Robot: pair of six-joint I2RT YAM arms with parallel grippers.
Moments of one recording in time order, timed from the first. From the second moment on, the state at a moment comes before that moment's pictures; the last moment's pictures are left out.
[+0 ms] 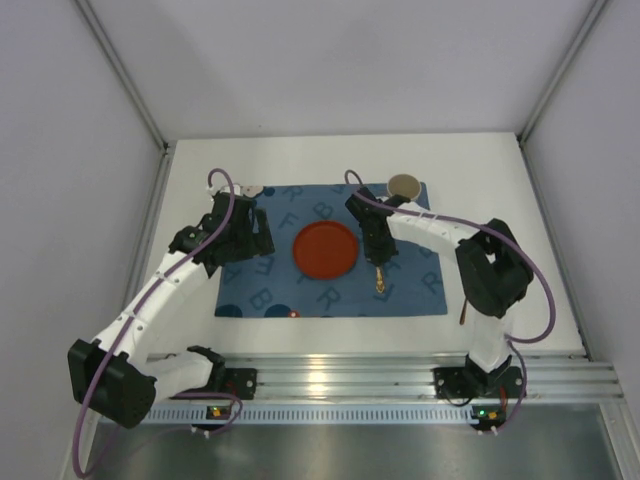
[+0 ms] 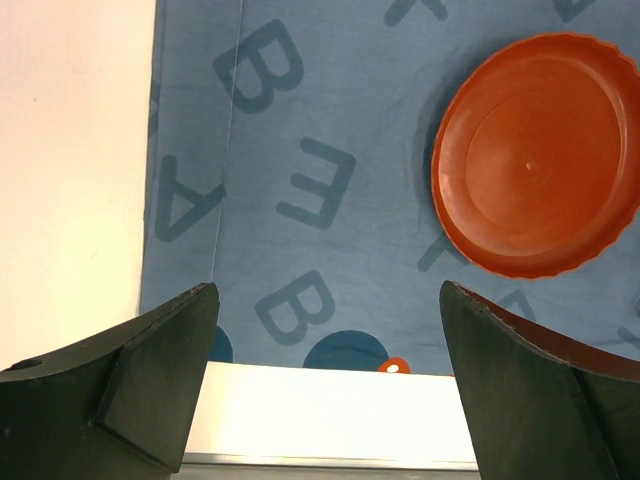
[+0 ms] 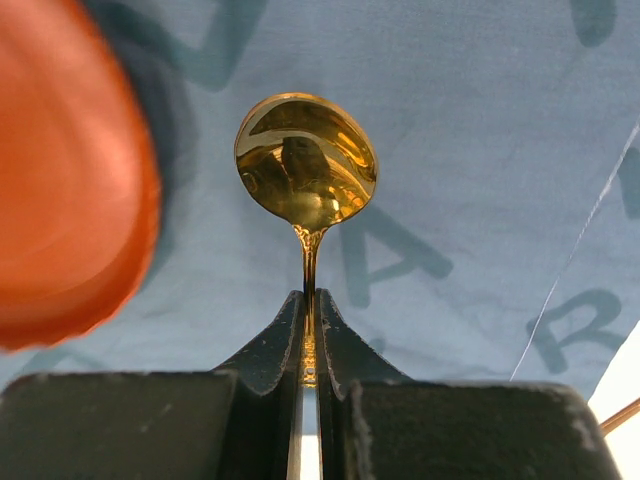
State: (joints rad) left arm -0.40 1.15 1.02 -0.77 -0.23 -0.53; right arm 0.68 1.85 1.35 -0.81 0.22 0.58
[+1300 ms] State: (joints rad) left arm -0.40 1.18 0.92 -0.71 -0.16 -0.58; right arm 0.20 1.21 0.98 -0.90 0.27 0.53
